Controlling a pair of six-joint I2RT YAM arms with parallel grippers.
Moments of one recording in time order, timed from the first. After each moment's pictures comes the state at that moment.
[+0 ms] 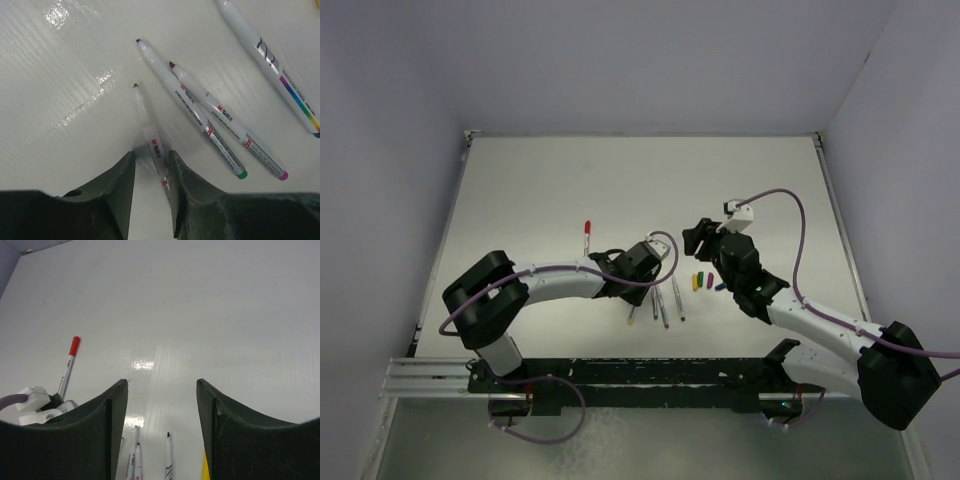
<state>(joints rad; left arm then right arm) -0.97 1.68 0.94 -0.32 -0.13 -0.36 0.67 1.07 0.49 0.31 0.40 0.51</state>
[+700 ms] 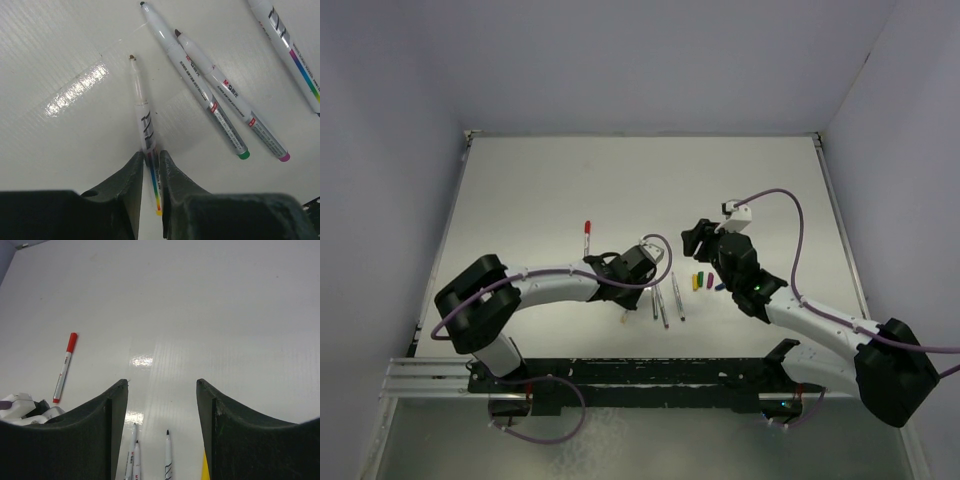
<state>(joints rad) -0.97 1.63 0.89 -0.36 -0.11 -0.42 0.67 1.09 0.49 0.31 0.39 0.52</state>
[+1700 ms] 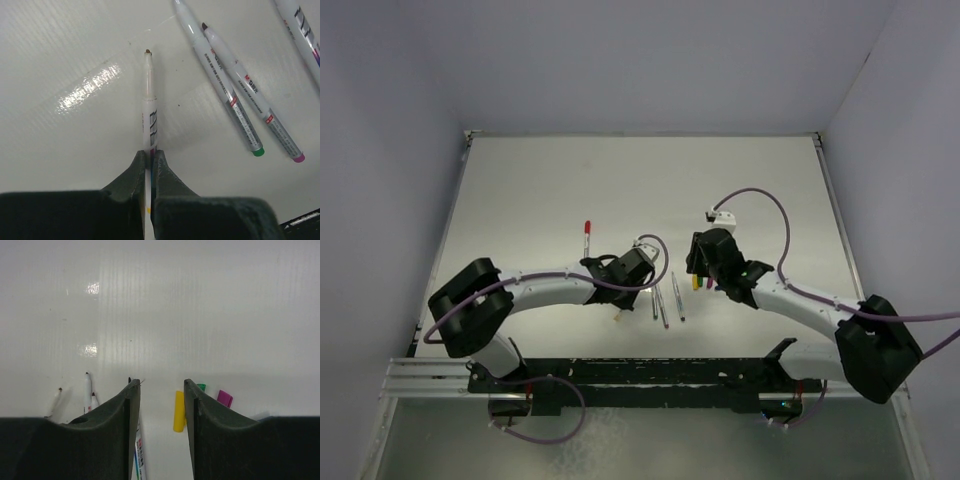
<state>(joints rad) -0.99 1.60 0.87 -0.38 -0.18 -0.45 0.67 1.24 0.59 -0.07 0.35 0.58</state>
